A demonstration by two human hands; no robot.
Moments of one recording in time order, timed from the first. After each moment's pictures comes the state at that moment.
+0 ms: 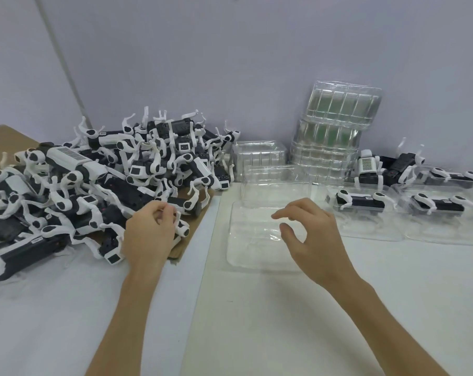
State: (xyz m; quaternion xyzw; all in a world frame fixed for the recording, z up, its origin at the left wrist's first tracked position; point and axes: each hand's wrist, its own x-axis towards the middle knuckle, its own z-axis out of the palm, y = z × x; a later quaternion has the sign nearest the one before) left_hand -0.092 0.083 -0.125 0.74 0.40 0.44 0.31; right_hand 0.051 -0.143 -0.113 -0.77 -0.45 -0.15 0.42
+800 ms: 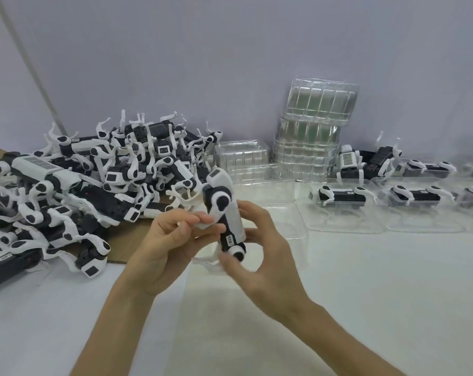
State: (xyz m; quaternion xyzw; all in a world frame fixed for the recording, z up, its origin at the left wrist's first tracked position) left_hand -0.089 0.038 -0.103 0.52 -0.21 0.20 0.80; right_hand -0.005 -0.129 -0.115 -0.64 -0.49 -0.03 0.60
